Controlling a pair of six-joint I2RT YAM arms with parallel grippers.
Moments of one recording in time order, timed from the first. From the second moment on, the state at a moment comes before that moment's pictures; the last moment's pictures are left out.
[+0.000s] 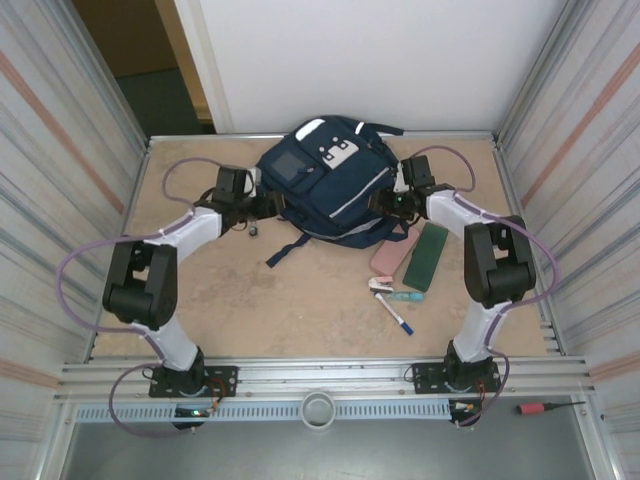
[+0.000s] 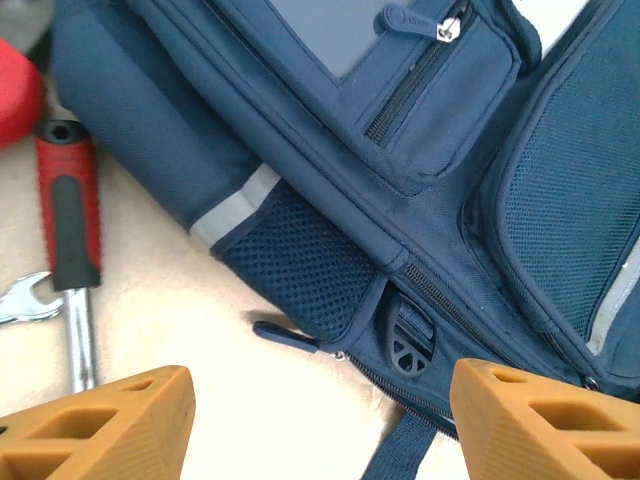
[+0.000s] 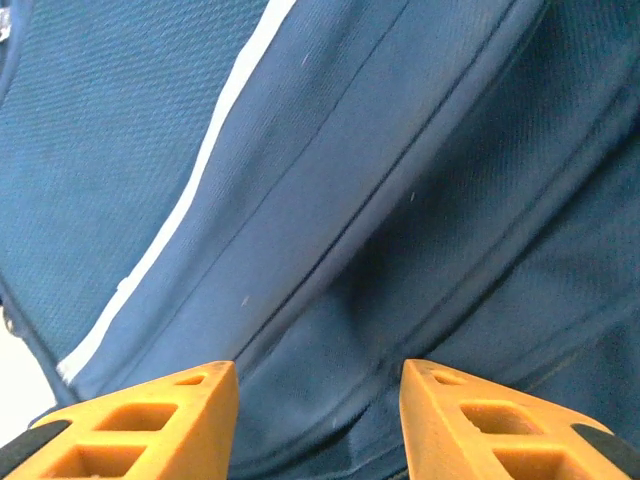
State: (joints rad) left arm -0.28 1.72 1.10 -0.16 0.23 -0.40; right arm 0.22 1.85 1.24 -0.32 -0.28 0.46
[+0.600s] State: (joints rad) left arm -0.28 1.98 1.34 -0.23 0.24 -0.40; right arm 0.11 2.08 1.52 -0.30 -0.31 0.39
